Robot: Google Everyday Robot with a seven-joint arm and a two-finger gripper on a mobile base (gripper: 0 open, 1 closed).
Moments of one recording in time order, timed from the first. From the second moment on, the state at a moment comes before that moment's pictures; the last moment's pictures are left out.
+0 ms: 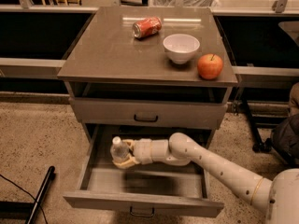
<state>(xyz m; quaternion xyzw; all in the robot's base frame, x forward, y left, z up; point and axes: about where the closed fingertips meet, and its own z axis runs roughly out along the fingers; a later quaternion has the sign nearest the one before) 0.565 0.120 0.515 -0.58 0.51 0.38 0.51</state>
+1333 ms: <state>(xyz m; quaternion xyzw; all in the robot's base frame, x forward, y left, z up) 0.554 0.129 0.455 -0.54 0.55 0.39 0.50</state>
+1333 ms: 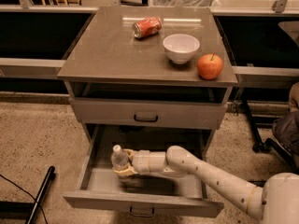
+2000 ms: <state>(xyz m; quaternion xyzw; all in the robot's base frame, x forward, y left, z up) 0.554 0.129 0.455 -0.54 0.55 0.39 0.50</state>
